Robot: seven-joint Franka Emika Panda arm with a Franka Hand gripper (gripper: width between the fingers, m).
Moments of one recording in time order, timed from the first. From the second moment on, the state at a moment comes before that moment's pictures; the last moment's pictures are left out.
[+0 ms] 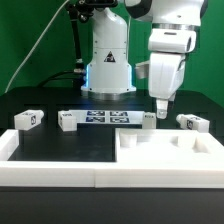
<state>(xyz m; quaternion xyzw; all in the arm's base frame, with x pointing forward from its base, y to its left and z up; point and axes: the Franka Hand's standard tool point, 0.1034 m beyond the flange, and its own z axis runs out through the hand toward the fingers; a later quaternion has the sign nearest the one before) 0.472 0.088 0.054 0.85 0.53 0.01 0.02</state>
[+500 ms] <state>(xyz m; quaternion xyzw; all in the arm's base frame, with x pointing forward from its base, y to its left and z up) 0.440 0.156 0.046 0.98 0.21 0.02 -0.01</state>
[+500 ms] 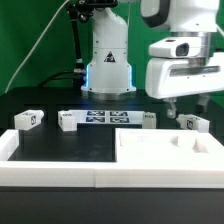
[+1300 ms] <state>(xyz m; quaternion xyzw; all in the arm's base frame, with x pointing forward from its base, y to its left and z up) 0.426 0.175 0.046 0.98 0.17 -0.11 0.03</state>
